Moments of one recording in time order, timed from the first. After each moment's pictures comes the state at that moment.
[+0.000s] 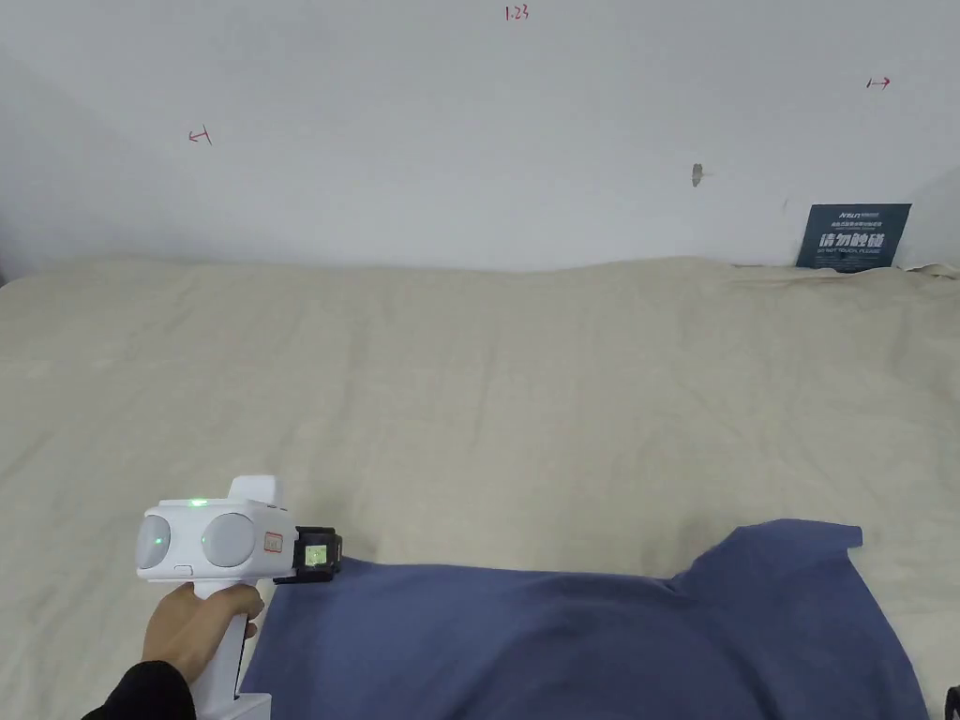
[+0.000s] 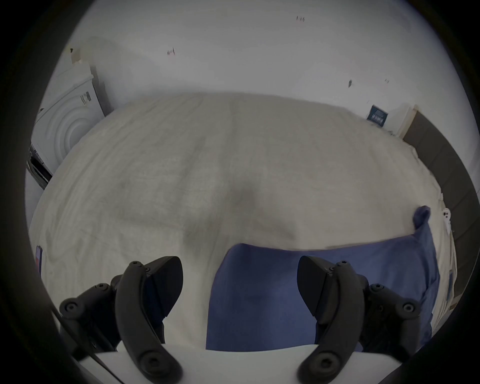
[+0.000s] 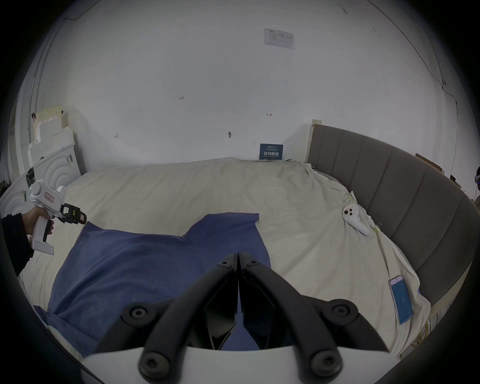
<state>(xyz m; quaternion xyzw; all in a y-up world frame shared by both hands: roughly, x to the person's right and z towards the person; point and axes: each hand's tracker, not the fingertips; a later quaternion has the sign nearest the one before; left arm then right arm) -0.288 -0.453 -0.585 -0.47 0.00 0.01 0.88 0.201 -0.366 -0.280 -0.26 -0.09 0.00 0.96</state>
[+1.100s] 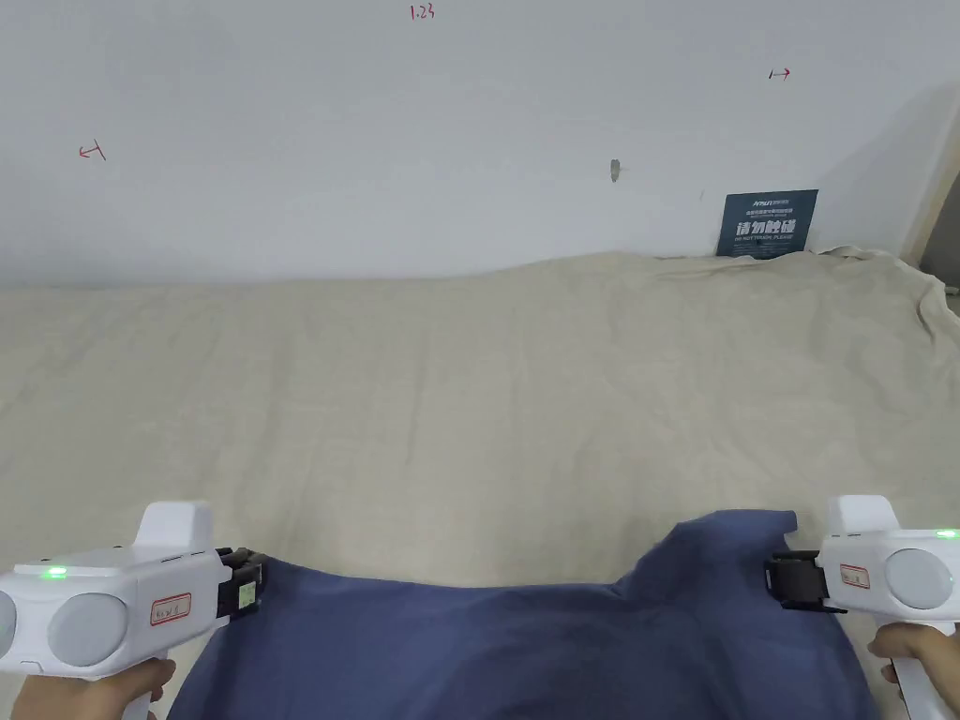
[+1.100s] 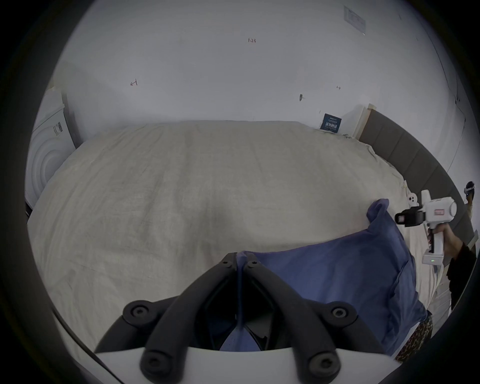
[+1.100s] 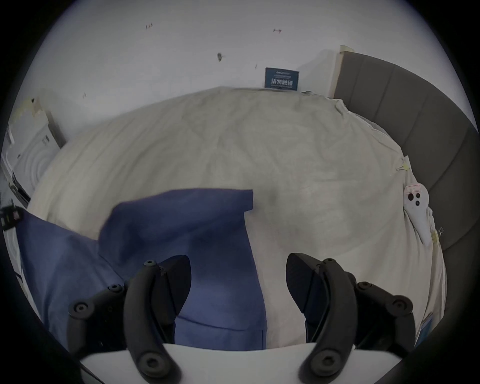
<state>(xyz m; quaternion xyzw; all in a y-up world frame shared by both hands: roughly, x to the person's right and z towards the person) -0.268 -0.388 -0.533 -0.39 -0.12 0.01 0.91 0.304 -0.470 -0.507 -0.46 -0.06 -0.02 0.89</state>
